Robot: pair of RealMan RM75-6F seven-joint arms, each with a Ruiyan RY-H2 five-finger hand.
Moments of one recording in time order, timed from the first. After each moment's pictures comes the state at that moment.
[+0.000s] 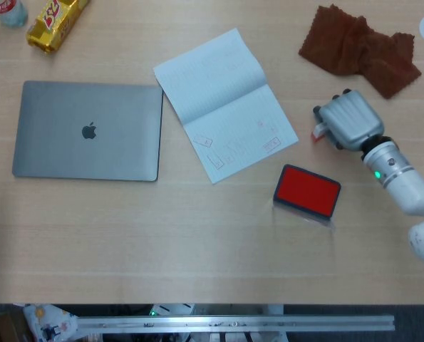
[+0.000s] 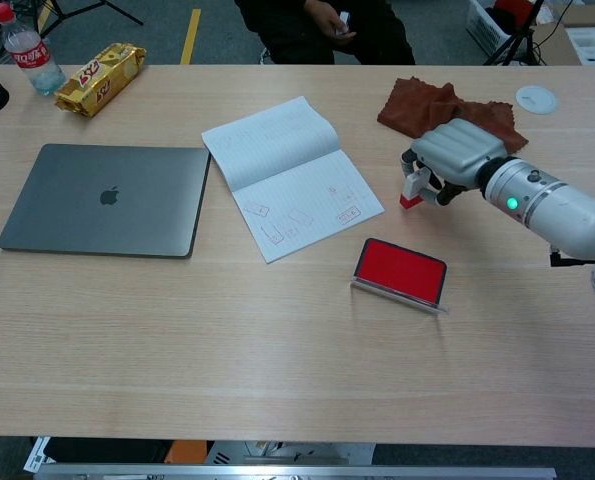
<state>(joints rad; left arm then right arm) -0.02 -1.00 0.04 -1.71 1.49 1.42 0.04 0.74 -1.63 0.05 -1.16 -1.20 0.83 -0.42</state>
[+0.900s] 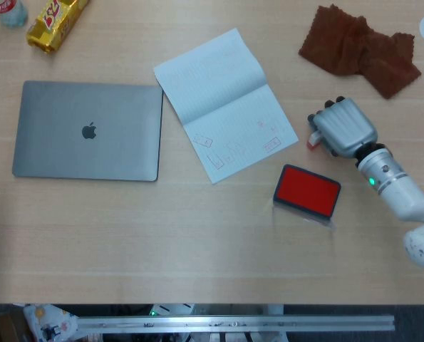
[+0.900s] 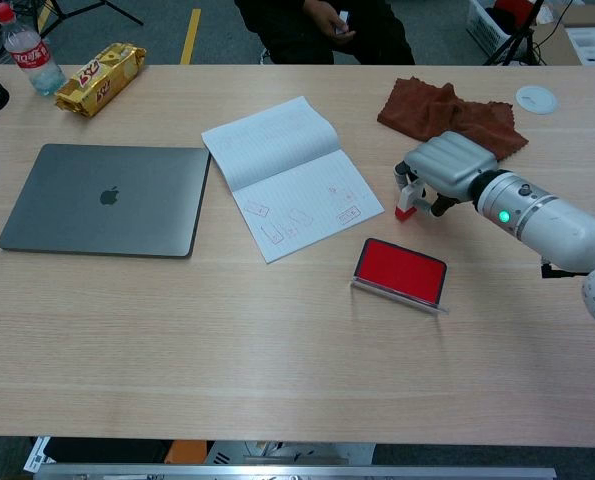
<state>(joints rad) -0.02 -1.01 0.05 -1.70 1.48 1.42 0.04 0.72 -1.67 0.05 -1.13 -1.23 0.83 -0.41</state>
